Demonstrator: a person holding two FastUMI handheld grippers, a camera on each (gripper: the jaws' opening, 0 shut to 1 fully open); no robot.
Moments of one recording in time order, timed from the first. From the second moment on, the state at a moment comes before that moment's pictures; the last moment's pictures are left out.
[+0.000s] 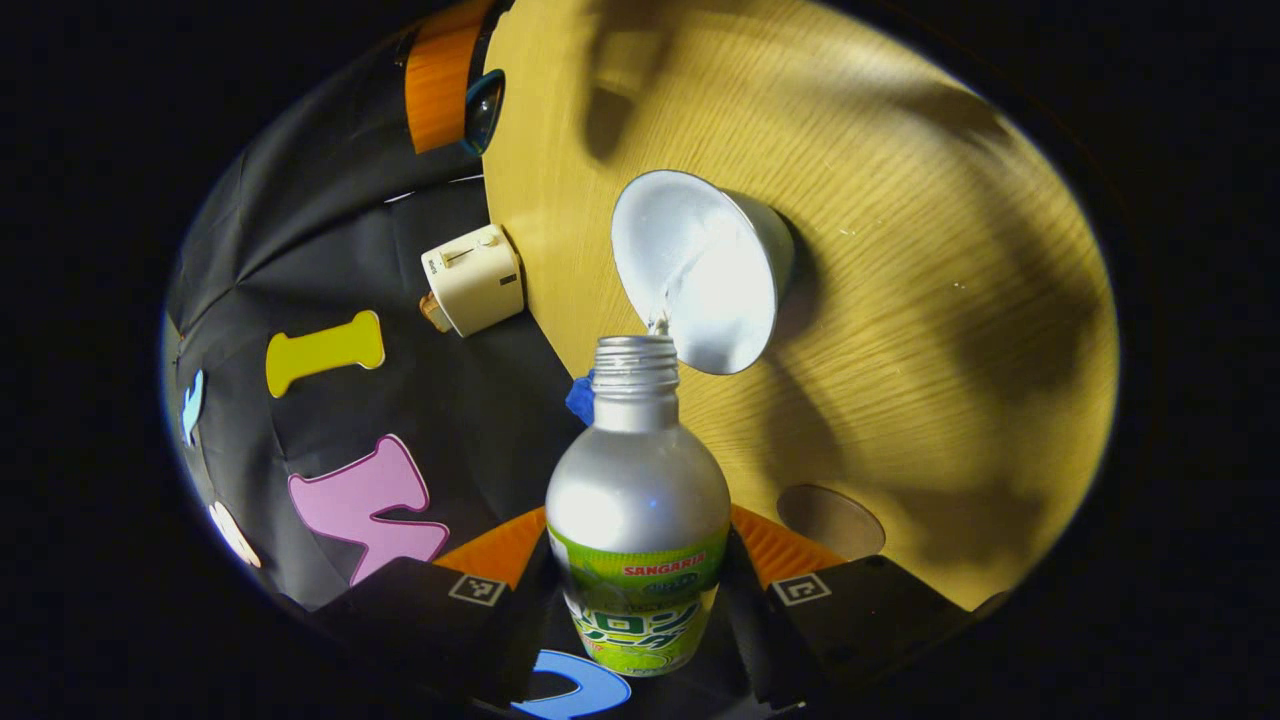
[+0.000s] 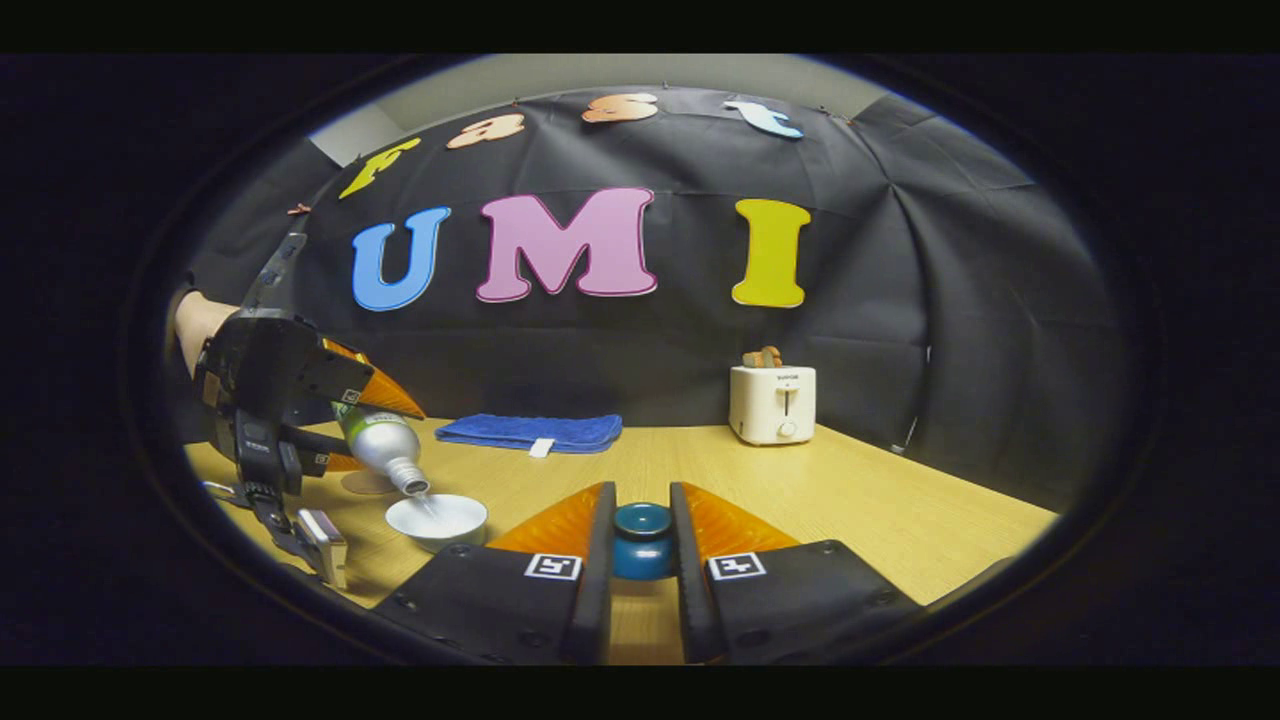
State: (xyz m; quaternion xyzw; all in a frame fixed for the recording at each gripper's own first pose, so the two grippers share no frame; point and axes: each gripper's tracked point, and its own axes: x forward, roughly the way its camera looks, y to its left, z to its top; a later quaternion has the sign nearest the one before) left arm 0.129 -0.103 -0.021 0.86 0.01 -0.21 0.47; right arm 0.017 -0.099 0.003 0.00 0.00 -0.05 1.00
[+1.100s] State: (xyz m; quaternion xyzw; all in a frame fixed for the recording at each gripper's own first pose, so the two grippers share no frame) left arm 0.125 -0.101 -0.001 0.89 -0.03 -0.18 0.43; right arm 0.017 -0.099 0.003 0.00 0.00 -0.05 1.00
